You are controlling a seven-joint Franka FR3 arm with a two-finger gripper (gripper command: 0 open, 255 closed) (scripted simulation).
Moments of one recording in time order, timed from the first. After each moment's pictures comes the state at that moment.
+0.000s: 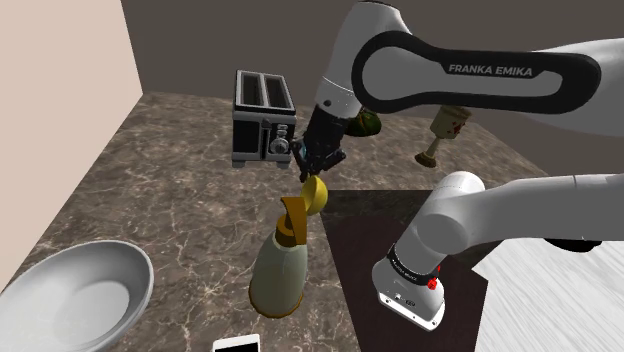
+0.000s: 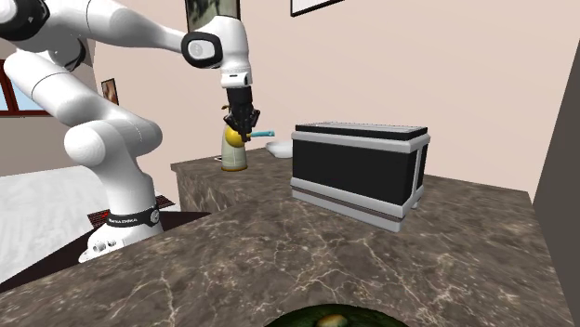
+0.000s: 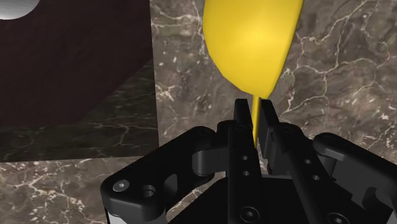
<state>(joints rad) 0.00 -0.86 0.35 -2.67 0.46 1.90 0.79</state>
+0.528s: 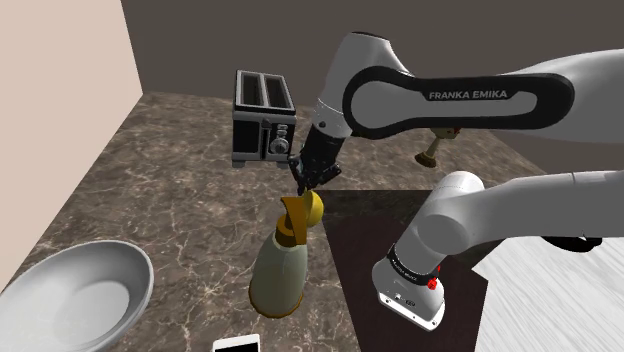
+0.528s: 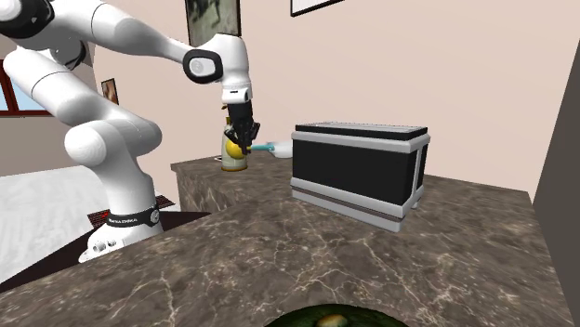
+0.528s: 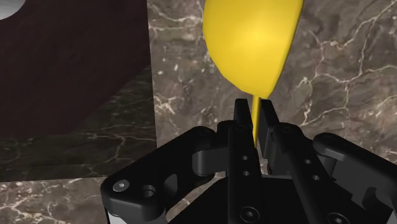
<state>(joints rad) 0.02 -0.84 0.38 -2.77 0.50 2.02 0.77</state>
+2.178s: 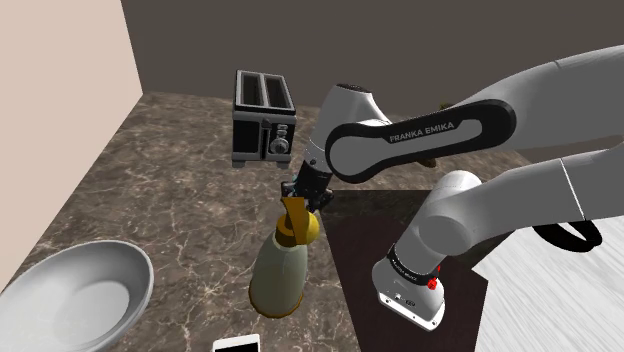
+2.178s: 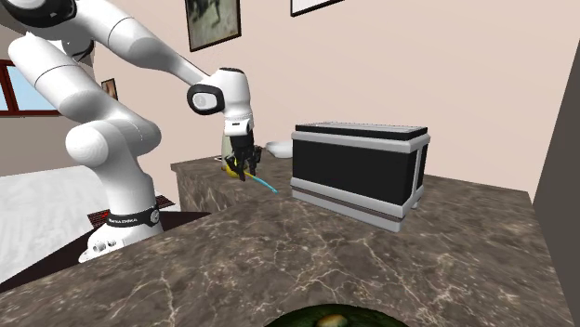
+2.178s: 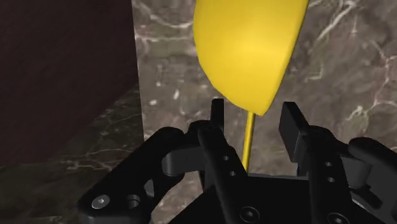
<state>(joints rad) 0.05 -0.69 0.46 -2.92 0.61 2.31 0.71</state>
